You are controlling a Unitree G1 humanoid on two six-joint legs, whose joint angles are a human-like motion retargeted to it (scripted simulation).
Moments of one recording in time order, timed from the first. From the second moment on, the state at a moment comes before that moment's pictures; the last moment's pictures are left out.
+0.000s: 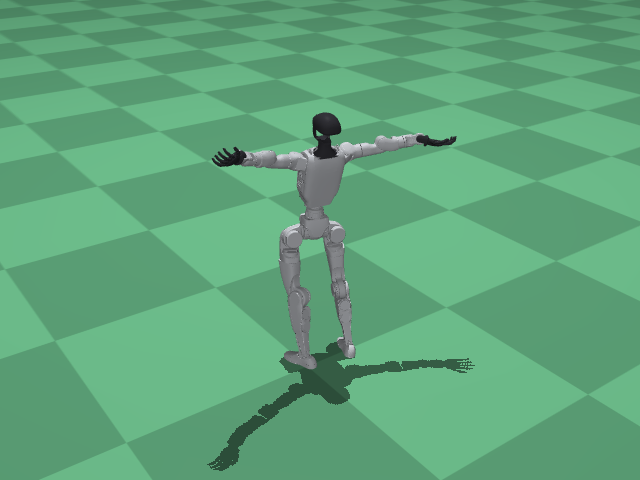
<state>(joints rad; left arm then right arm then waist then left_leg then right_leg) -1.32 2.10 -0.34 1.56 -0.93 -0.26 0.35 -1.96 -2.10 0.79 1.57 1.31 -0.21 -0.36 0.12 -0.03 -0.27 0.30 0.06 0.48 0.04 -0.23 -0.20 0.16 -0.13 -0.14 0.12 -0.20 0.26</state>
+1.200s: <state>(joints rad) 0.18 0.31 -0.11 1.05 -0.50 -0.20 0.25 -0.21 -0.34 0.20 1.00 0.49 -0.08 -0.29 0.17 -0.04 0.22 -0.16 0.03 0.58 -0.09 0.01 -0.22 -0.03 -0.08 -0.16 0.06 -0.13 0.26</state>
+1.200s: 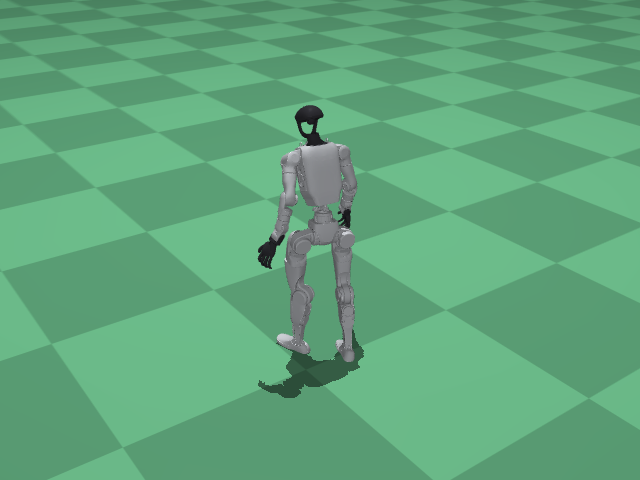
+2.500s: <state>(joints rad) 0.58 0.29 0.12 1.10 -0.58 -0.19 0.27 -1.91 -1.20 1.14 -0.61 1.46 -0.58 -0.15 0.18 -0.12 -0.20 0.12 0.10 0.39 0.01 -0.26 -0.22 -0.10 -0.05 -0.17 0.01 -0.01 0.26</state>
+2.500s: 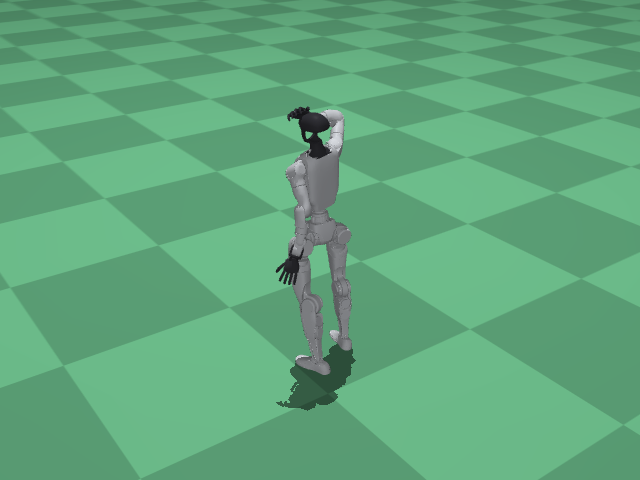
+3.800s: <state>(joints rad) 0.51 0.29 0.22 1.03 -0.69 -0.20 0.30 -2.14 -1.36 1.40 -0.62 1.52 -0.59 -0.11 0.19 -0.12 -0.19 0.04 0.17 0.49 0.21 -0.26 -0.16 -0.03 -0.07 -0.11 0.06 -0.05 0.26</state>
